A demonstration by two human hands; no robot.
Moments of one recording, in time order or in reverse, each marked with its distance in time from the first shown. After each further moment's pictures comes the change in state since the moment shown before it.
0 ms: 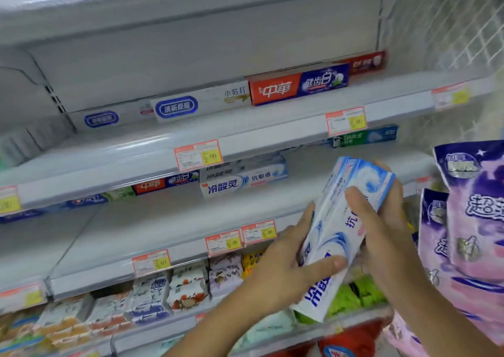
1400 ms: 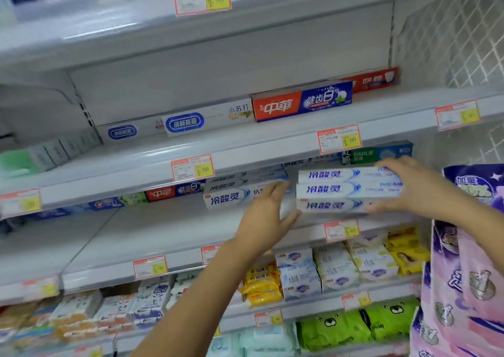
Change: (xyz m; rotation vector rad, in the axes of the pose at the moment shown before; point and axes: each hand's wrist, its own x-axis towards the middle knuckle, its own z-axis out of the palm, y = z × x) left_hand 0.088 -0.014 -0.032 0.828 0.342 0.074; right_hand 0.158 -0.021 -0.105 -1.410 -0.450 0.025
